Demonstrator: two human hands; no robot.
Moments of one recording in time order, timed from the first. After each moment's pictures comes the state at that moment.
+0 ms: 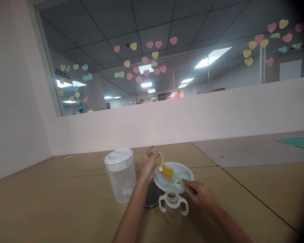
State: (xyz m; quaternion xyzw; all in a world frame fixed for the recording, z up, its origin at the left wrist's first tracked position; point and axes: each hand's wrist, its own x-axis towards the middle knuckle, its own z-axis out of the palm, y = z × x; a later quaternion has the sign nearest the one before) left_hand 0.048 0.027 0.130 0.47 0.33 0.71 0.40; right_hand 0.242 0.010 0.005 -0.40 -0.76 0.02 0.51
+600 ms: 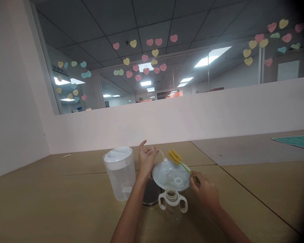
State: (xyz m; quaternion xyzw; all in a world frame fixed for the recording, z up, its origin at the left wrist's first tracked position) left_hand 0.043 0.019 0.139 0.52 0.36 0.71 0.30; right_hand 0.244 0.010 0.004 -0.56 -0.63 -0.15 0.52
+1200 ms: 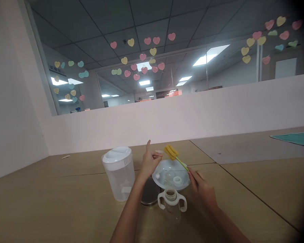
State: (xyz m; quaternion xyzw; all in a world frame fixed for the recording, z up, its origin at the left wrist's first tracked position) left_hand 0.039 0.024 0.128 0.67 0.42 0.56 0.25; right_hand 0.235 -0.001 0.011 -0.51 -0.63 -0.07 0.59
